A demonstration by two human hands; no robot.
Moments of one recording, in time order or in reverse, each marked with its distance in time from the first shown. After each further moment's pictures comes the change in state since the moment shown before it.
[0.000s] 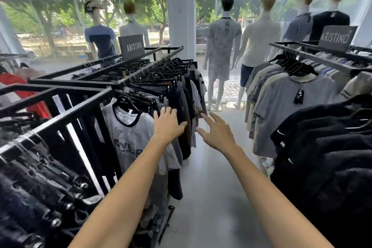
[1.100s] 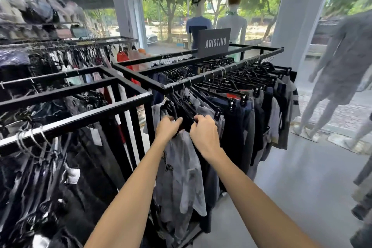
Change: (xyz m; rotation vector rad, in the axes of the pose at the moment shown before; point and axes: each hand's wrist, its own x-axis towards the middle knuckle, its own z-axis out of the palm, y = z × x) left_hand 0.105 -0.134 0.052 -0.655 0.169 -0.975; right_hand 0.200 -0.116 0.110 0.317 -0.145 -0.381
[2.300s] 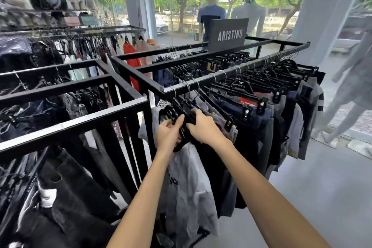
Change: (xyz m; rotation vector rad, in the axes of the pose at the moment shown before) left_hand 0.043 -0.013 0.033 -0.594 0.137 -0.052; right_hand 0.103 0.009 0.029 -0.006 -0.402 -0.027
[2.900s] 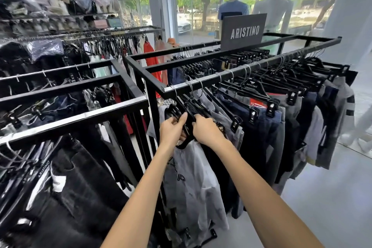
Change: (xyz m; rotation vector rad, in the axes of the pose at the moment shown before) left_hand -0.009 0.015 0.009 0.135 0.026 0.038; right_hand 0.022 0.028 0.013 -0.017 -0.066 -0.088
